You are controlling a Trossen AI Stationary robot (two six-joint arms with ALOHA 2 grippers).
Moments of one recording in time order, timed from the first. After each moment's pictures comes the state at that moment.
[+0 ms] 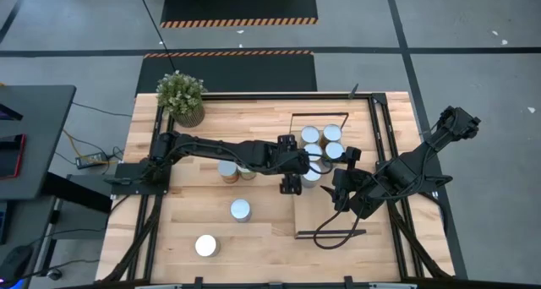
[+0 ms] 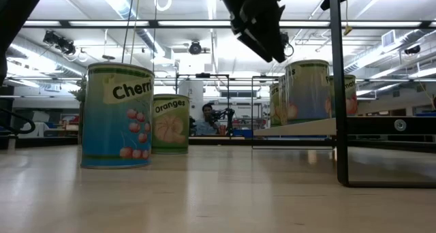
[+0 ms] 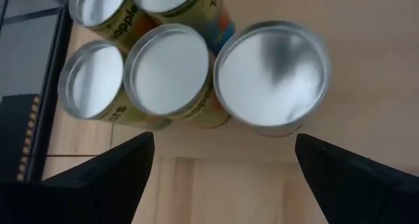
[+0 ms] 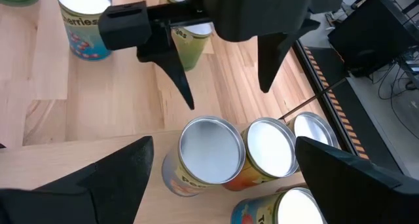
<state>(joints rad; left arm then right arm) -0.10 2.10 1.94 -0.80 -0.37 0.05 0.63 1.27 1.14 -0.96 0.82 0.52</state>
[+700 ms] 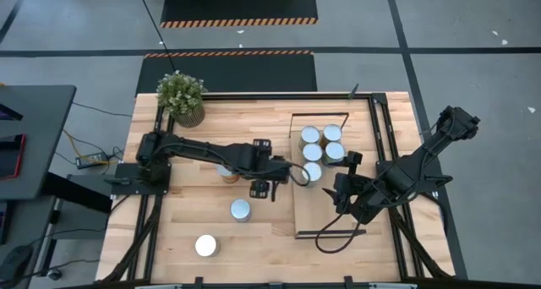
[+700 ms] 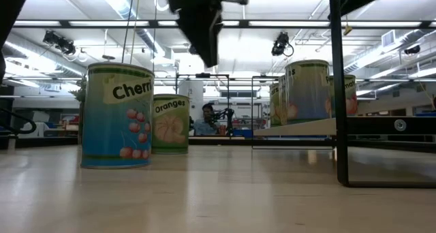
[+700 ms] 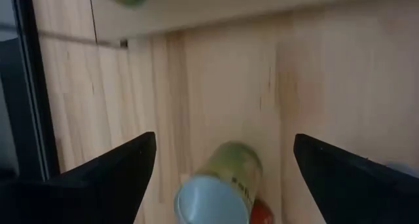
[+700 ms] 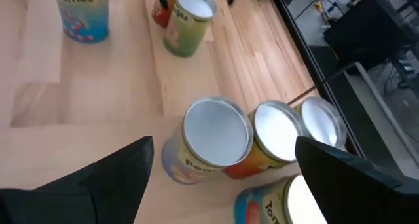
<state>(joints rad) -0.15 1.99 1.85 -1.19 -0.38 0.00 0.67 1.27 1.07 -0.95 0.84 0.57</state>
